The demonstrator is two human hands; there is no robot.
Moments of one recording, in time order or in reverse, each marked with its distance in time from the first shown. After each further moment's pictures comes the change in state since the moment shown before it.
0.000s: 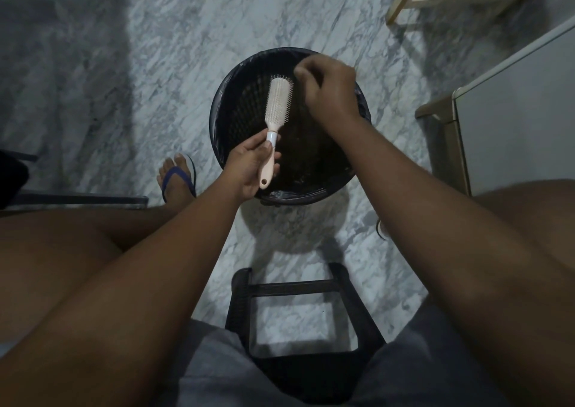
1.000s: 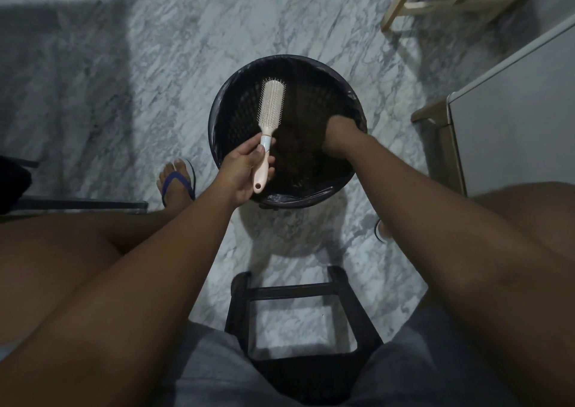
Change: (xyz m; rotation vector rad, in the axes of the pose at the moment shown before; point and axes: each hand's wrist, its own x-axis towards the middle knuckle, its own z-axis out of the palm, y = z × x) left_hand -0.005 0.005 -0.007 -0.032 -0.060 -0.006; right_hand -0.017 0.043 -0.013 -0.683 -0.747 0.490
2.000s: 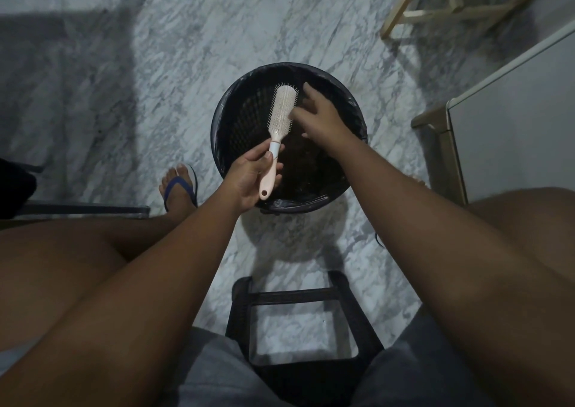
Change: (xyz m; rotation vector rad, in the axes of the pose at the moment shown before) left_hand -0.003 -0.002 0.009 -0.024 -0.071 -0.023; right_hand -0.011 -0.035 -0.005 0.963 0.131 -0.235
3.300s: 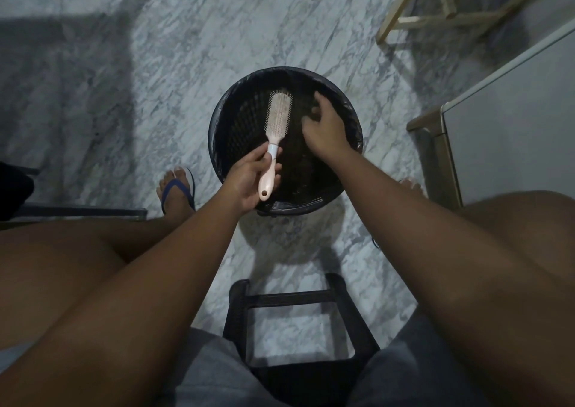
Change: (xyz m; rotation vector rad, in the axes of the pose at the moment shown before) left_hand 0.000 0.000 0.005 -0.057 0.044 -0.044; right_hand -0.008 0.009 -0.002 -0.209 0.207 -0.016
